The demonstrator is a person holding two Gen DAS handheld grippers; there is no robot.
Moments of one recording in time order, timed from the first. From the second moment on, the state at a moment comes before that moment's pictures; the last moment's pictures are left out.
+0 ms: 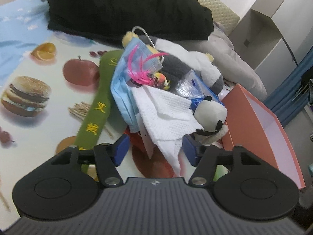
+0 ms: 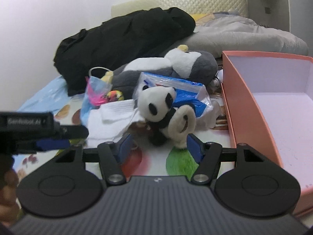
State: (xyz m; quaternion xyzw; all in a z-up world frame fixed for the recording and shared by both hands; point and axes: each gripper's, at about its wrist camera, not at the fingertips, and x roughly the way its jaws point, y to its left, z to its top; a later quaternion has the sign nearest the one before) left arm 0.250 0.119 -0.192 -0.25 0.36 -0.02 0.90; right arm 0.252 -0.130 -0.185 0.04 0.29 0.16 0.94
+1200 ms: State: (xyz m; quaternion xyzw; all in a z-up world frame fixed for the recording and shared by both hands) left arm 0.164 0.092 -0.189 -0.29 0.38 -0.06 0.88; right arm 0.196 -0.135 -0.161 -0.03 0.33 0.17 0.93
